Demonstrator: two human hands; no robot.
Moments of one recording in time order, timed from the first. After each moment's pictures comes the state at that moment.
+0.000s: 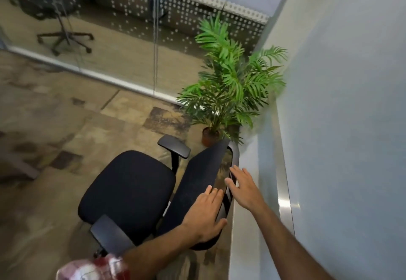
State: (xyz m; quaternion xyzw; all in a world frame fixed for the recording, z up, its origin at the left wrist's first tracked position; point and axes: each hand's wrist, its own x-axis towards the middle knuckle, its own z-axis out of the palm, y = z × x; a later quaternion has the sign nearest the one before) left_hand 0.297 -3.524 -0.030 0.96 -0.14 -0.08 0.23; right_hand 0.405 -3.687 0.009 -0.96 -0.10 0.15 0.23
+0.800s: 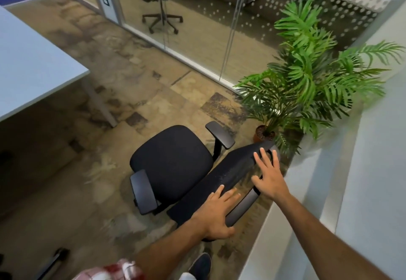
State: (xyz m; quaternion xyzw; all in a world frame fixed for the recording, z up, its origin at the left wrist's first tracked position) left_hand 0.279 -3.551 -0.044 0.93 0.02 -0.14 0.33; right_hand 0.493 -3.691 -0.037 -0.92 -0.35 0.14 0.13
